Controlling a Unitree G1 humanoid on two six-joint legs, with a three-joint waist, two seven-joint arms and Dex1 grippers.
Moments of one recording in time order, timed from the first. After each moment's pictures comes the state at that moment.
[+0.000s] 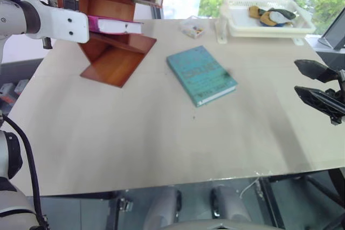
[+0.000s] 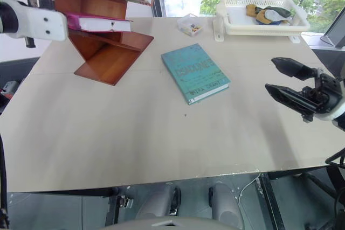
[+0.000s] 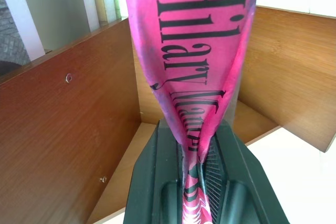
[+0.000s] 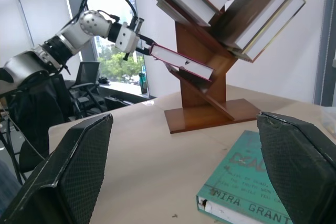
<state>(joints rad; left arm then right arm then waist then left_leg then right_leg) -1.14 1.19 -0.21 0.58 0.44 -0.43 -1.02 -0.20 -0.80 -0.52 -0.26 1.11 0.59 1.12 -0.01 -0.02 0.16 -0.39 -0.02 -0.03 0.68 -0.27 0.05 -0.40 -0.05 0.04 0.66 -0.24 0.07</state>
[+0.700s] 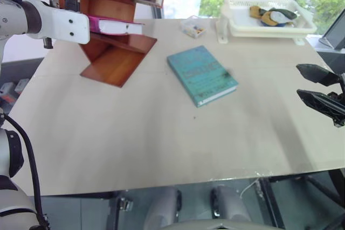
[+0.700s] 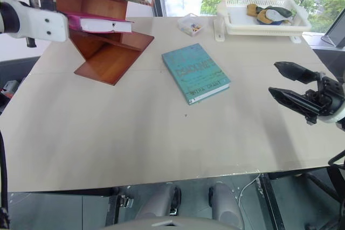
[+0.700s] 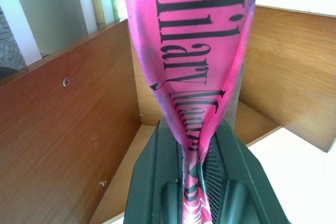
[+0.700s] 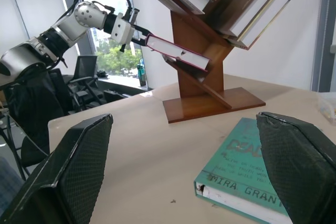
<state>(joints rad) -1.15 1.18 -0.21 0.58 0.45 -0.46 -1.03 -0.17 -0.82 -0.53 -0.22 1.08 0.59 1.16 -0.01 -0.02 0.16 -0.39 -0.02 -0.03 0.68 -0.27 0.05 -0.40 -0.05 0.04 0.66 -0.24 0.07</state>
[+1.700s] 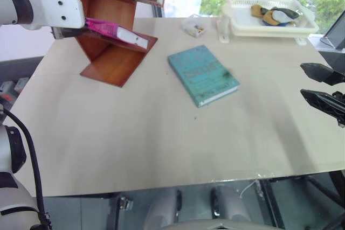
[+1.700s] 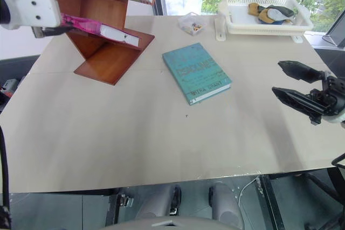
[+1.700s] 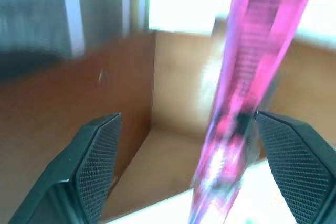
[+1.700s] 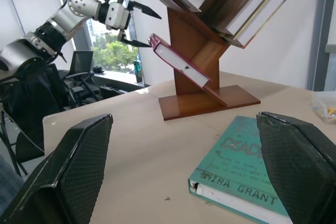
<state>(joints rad) -1.14 1.15 -0.12 0.51 0.27 -0.33 -1.13 -0.17 -0.84 -0.56 -0.22 1.08 0.59 1.17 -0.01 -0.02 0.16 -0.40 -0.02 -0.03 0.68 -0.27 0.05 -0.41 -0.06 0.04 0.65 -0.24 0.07</state>
